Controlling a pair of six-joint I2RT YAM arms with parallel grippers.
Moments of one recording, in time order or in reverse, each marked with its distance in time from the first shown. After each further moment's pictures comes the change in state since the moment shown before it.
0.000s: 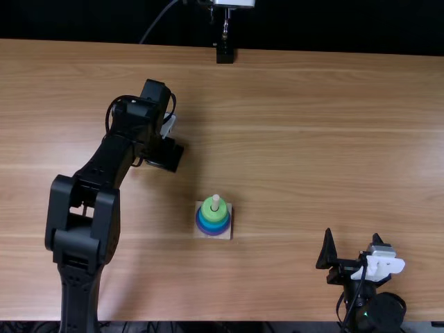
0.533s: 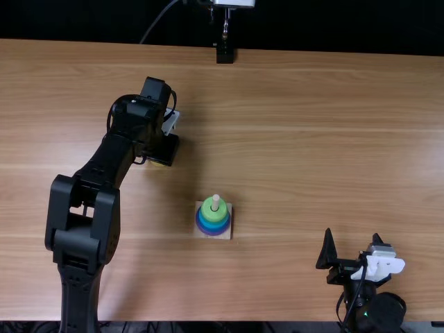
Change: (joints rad) left arm 0.000 0.000 0.000 0.047 0.070 0.001; right arm 0.000 0.000 0.000 -0.001 0.000 0.000
